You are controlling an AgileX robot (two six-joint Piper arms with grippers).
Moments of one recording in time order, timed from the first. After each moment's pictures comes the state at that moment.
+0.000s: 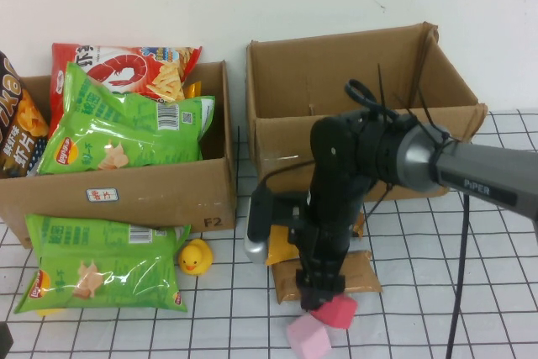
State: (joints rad) right arm 0.63 2.25 -1.74 0.21 1.08 -0.97; left arm -0.10 0.17 -0.30 -0.44 0.52 0.27
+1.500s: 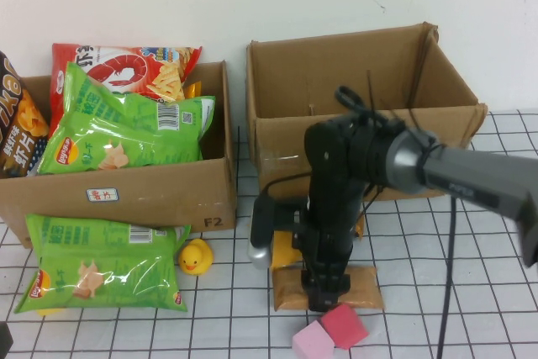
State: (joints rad) right arm 0.63 2.31 -1.80 0.16 1.14 -0.96; left arm -0.10 0.17 -0.30 -0.44 0.52 0.28
